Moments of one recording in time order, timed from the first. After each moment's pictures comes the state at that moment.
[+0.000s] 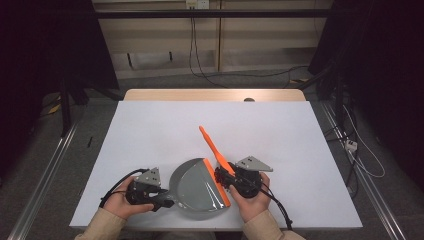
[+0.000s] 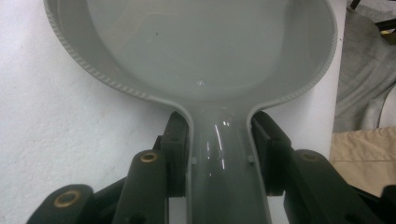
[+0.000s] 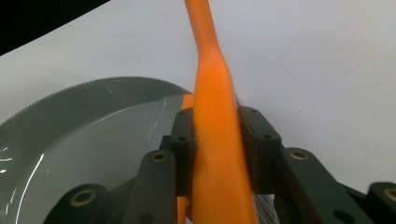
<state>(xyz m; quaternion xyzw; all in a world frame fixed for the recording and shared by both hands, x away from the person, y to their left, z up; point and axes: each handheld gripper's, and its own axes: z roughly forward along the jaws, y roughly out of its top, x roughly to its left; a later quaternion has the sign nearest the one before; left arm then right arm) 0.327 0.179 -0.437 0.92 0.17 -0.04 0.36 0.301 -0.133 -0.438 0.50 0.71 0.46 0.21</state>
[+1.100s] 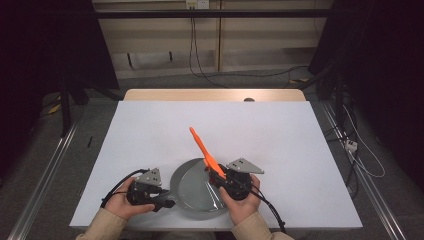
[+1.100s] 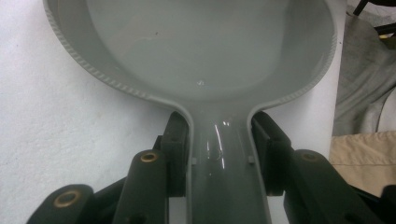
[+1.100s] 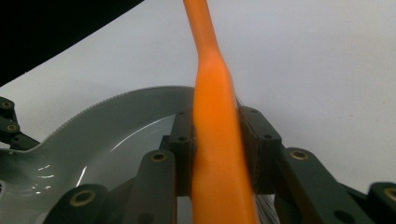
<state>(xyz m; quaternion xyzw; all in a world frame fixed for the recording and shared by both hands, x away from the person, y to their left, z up) 0.326 0.178 -0.439 0.91 0.17 -0.04 0.36 0.299 -0.109 -0.439 0.50 0.70 0.48 0.19</state>
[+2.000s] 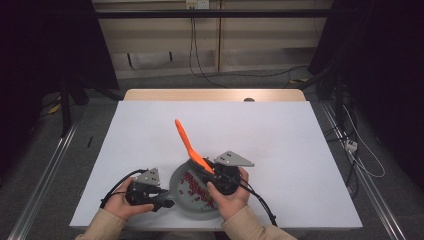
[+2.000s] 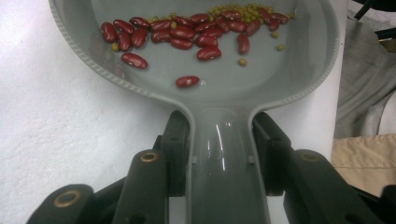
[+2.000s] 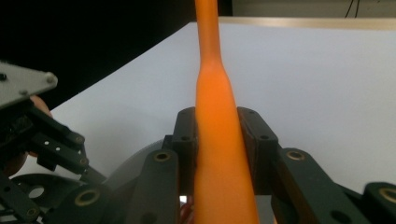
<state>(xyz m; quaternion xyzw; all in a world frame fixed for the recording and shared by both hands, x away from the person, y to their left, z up) 0.326 0.182 -0.440 0.91 0.18 -0.04 0.37 0.307 -0.082 -0.411 0.45 0.70 0.52 0.17</state>
